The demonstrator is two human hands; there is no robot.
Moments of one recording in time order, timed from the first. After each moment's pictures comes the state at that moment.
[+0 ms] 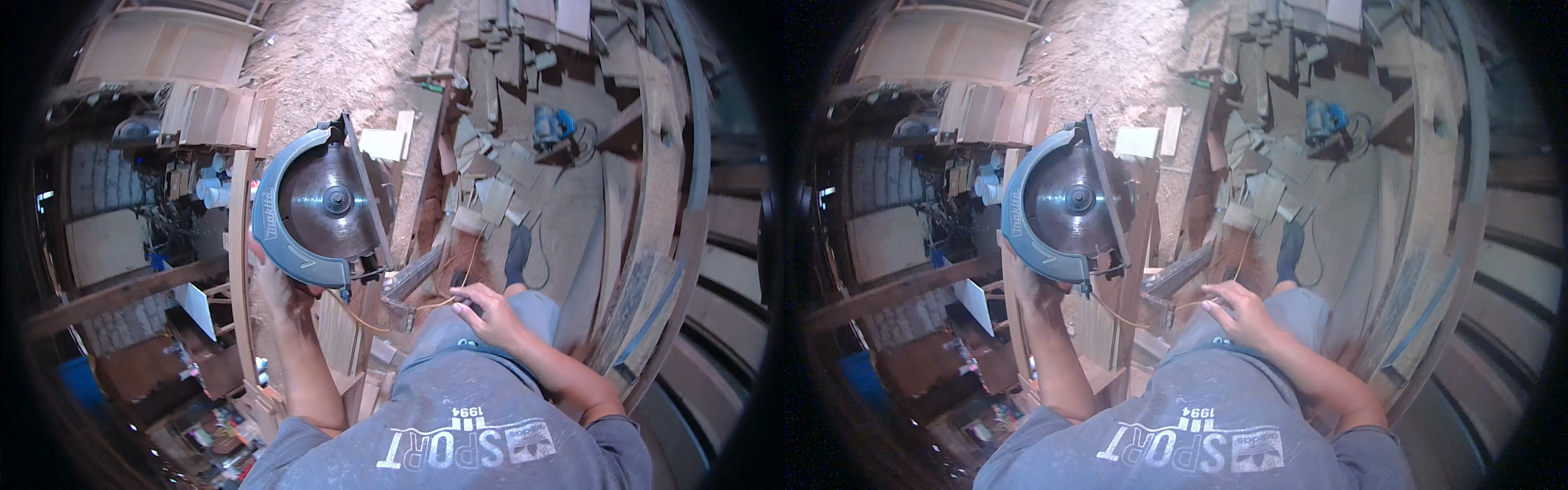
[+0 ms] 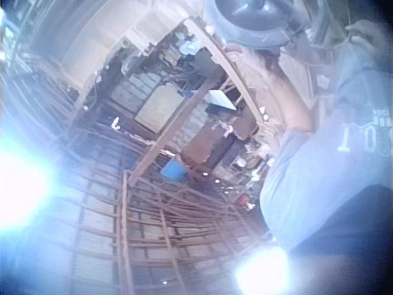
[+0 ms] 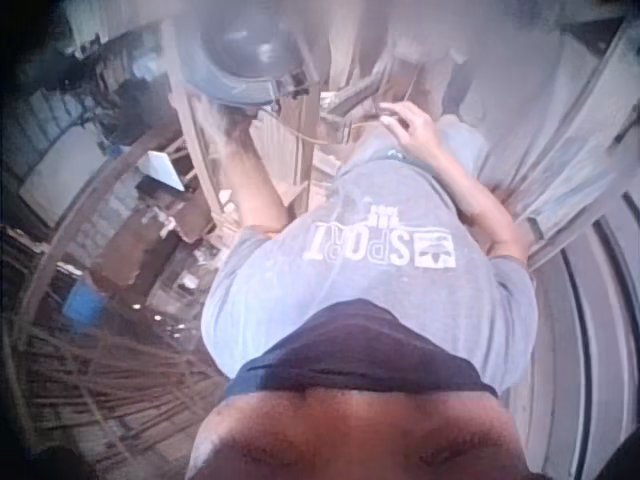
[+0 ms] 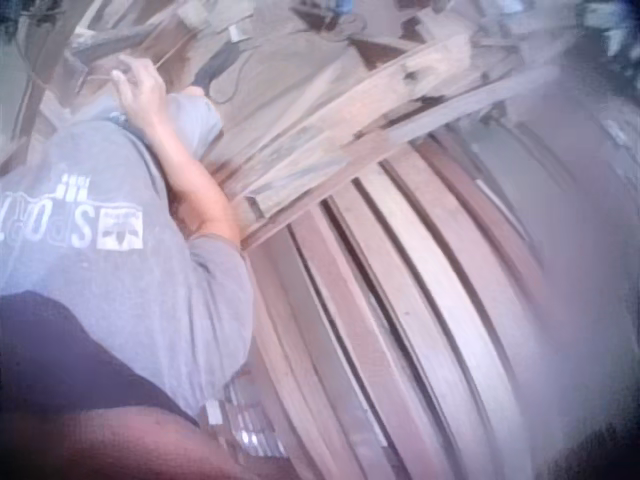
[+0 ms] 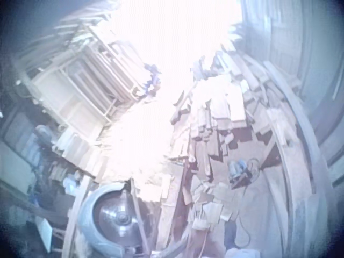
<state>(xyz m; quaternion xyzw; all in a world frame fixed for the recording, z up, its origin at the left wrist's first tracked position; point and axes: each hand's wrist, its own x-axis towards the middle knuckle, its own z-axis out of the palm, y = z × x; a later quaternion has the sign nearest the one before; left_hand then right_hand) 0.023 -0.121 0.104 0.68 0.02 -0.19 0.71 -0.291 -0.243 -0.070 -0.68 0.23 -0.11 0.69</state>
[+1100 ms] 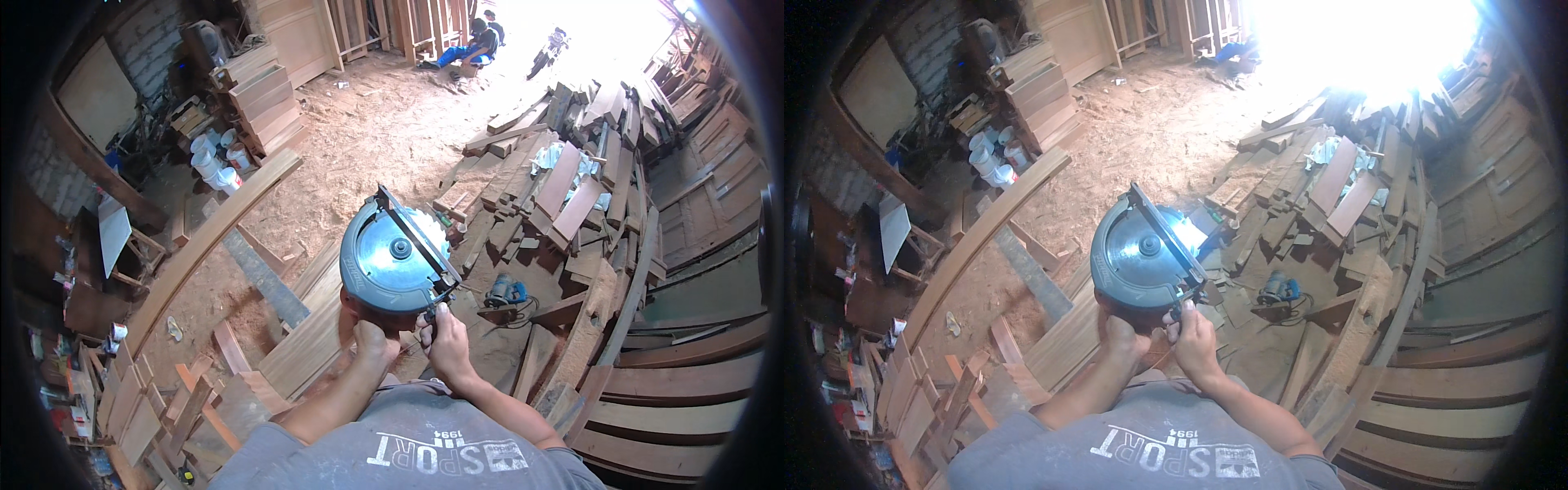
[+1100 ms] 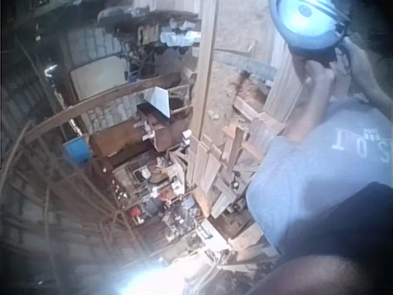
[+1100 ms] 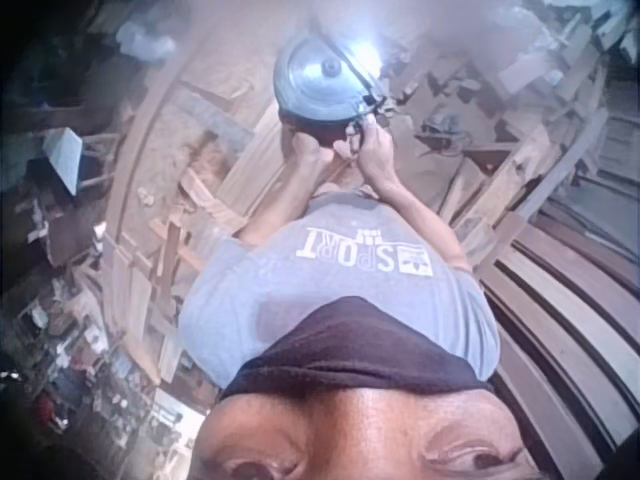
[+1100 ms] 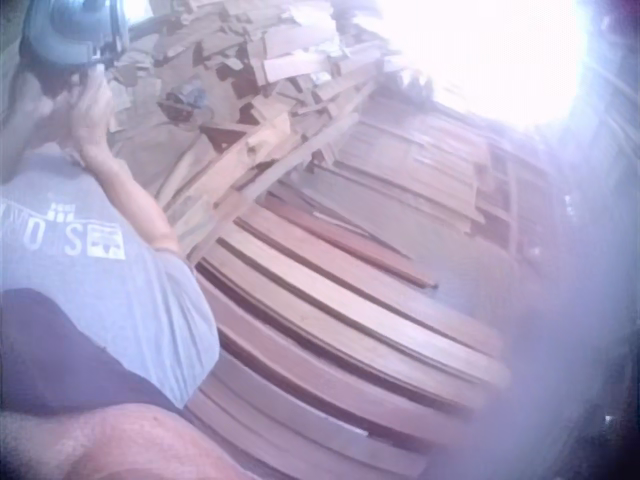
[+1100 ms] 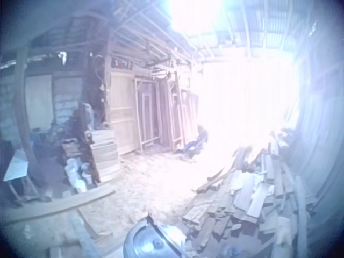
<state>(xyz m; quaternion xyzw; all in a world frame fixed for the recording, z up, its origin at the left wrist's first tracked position) -0.070 -0.123 0.044 0.35 0.18 -0.21 0.89 -0.164 -0.230 0.080 -0.60 0.28 -0.09 0.74</state>
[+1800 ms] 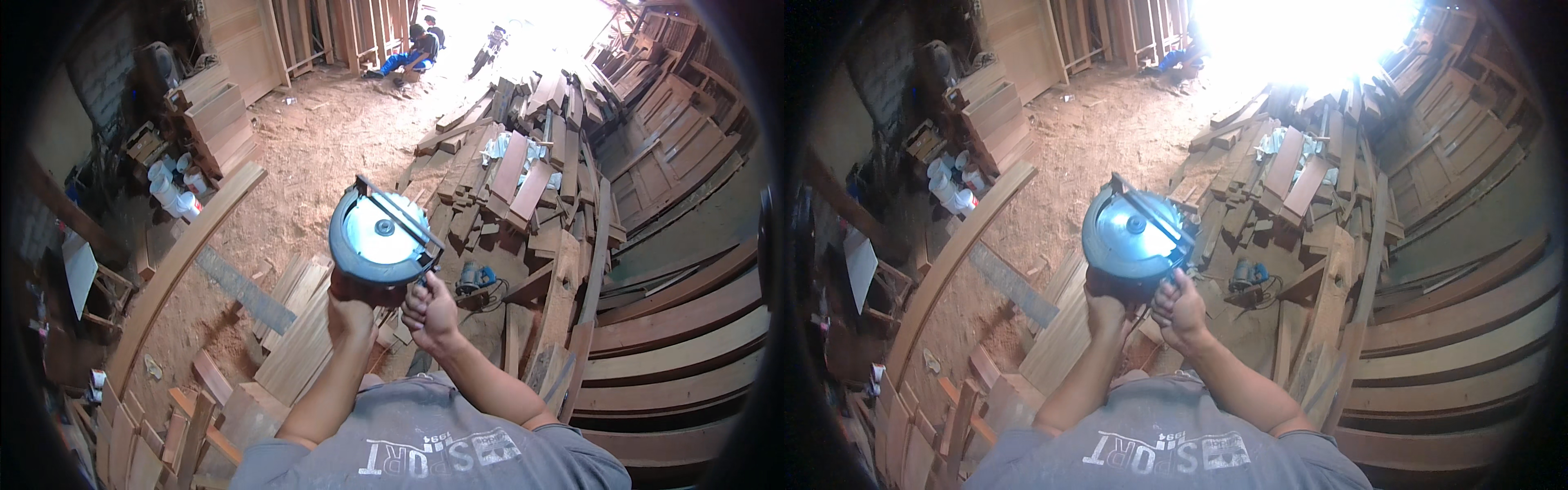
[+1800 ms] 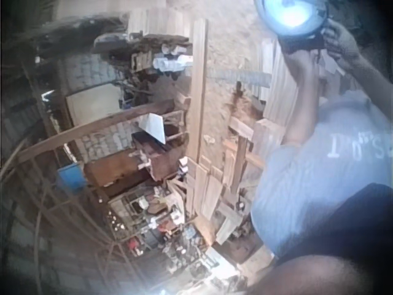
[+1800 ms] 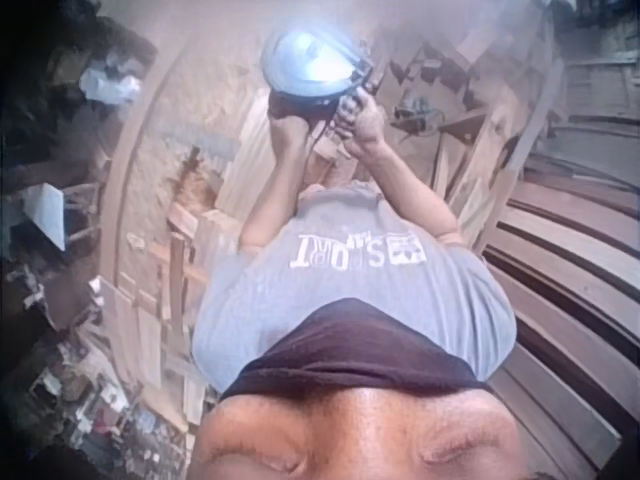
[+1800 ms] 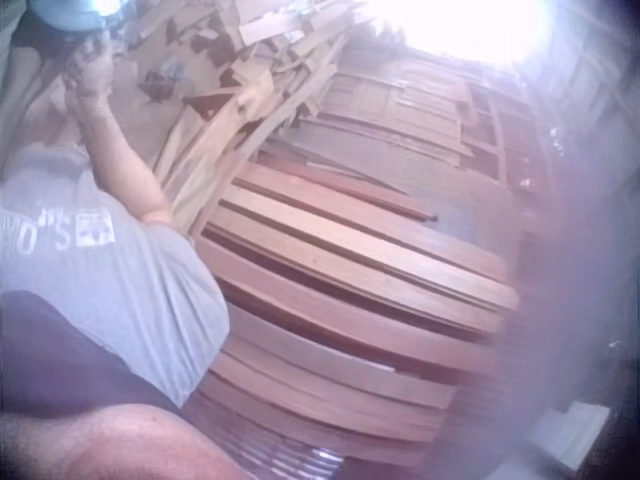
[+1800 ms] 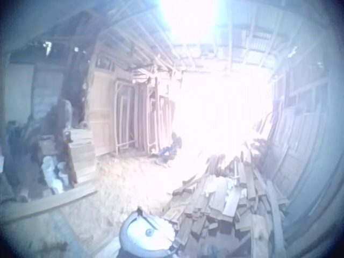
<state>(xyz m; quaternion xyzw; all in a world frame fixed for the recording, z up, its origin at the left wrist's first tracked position) -0.059 -0.093 0.059 0.45 0.14 -0.18 0.86 -0.151 -0.203 0.089 -0.27 0.27 -0.08 0.92</state>
